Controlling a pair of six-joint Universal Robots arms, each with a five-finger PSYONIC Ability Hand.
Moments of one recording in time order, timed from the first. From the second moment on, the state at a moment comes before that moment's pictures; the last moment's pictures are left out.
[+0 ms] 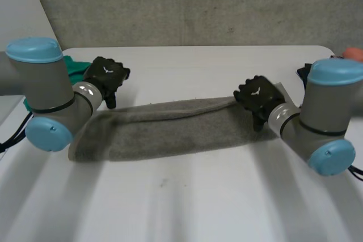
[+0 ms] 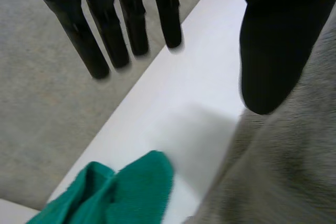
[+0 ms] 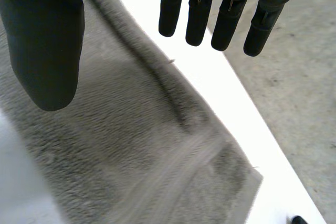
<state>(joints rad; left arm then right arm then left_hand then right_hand) 4.37 -2.23 -1.13 3.12 -1.47 3.75 1.93 -0.94 1.31 -0.05 1.37 2.42 0.41 0.44 0.46 0.45 0.27 0.44 0.43 0.43 0.42 0.24</state>
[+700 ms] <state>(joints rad) 4.37 -2.63 -0.78 3.26 -1.34 3.63 1.96 -0.42 0.62 -0.24 1.38 2.75 0.20 0.21 0.21 0.20 0.04 0.23 0.21 0.21 0.21 0.04</state>
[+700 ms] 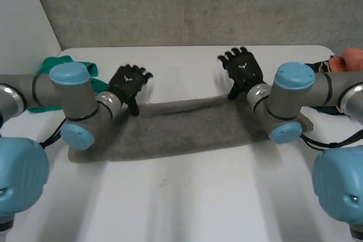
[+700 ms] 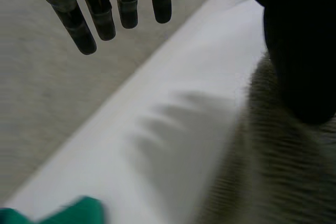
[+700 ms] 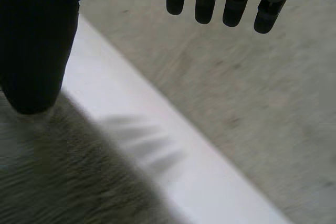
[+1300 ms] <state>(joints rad) 4.40 -2.08 -1.28 3.39 -1.40 3.56 1.81 -0.93 0.97 0.09 1.34 2.73 0.20 0.21 0.21 0.20 0.04 0.23 0.21 0.21 0.21 0.04</state>
